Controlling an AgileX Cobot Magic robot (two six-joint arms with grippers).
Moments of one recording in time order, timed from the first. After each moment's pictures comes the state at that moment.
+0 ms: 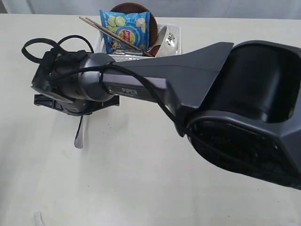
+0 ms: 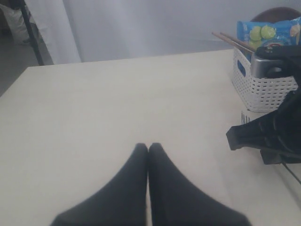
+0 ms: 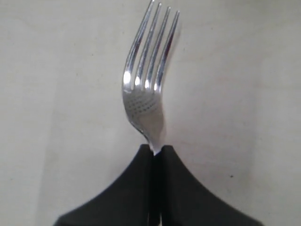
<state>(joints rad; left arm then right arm) -0.09 0.00 0.00 0.15 0.35 -0.08 1.09 2.37 -1.86 -0.44 0.84 1.25</state>
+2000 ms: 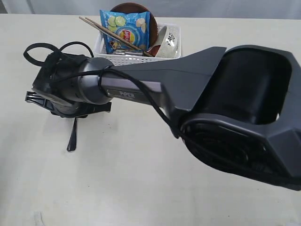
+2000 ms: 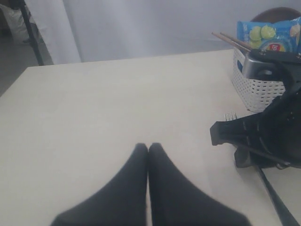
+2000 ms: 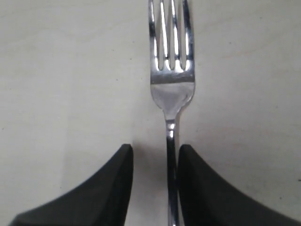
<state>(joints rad) -0.09 0.00 0.00 0.15 0.35 -0.08 1.09 2.41 -1.87 -0.37 0.73 1.31</state>
